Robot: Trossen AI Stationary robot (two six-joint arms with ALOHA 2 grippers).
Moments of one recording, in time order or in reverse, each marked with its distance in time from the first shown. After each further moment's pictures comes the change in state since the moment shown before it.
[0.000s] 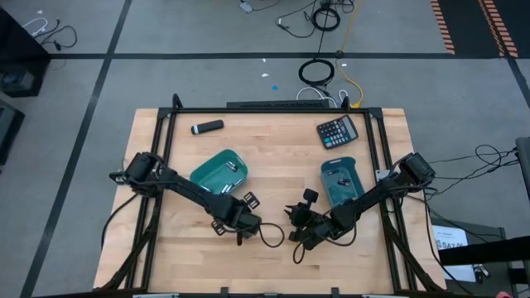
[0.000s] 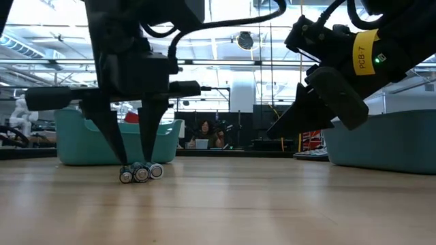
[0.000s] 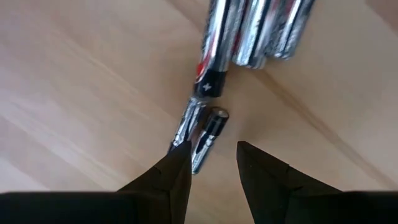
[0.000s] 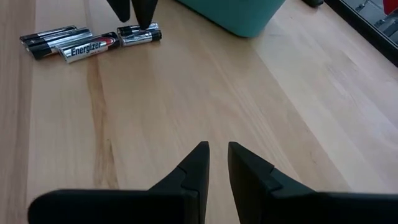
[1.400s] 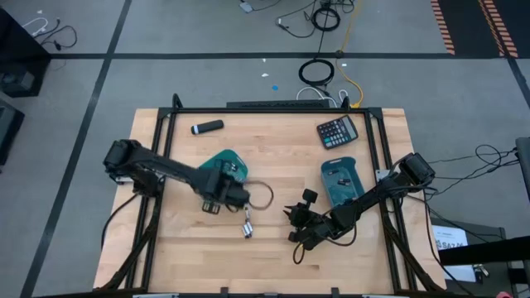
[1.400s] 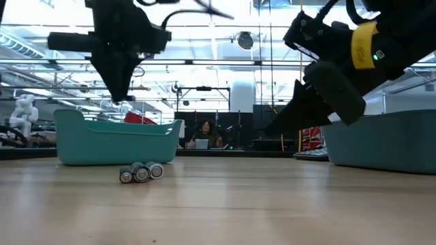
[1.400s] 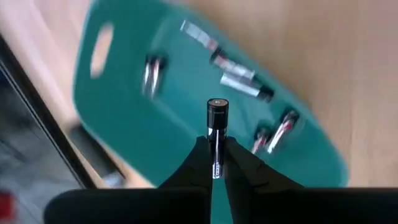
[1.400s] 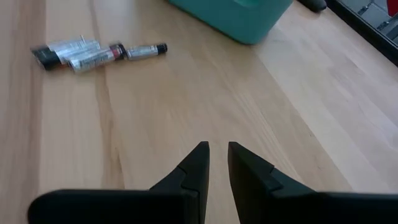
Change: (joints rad) left arm 0.120 -0.236 0.056 -0.500 -0.138 -0.580; right arm 0.000 0.000 0.000 0.033 -0.005 -0.012
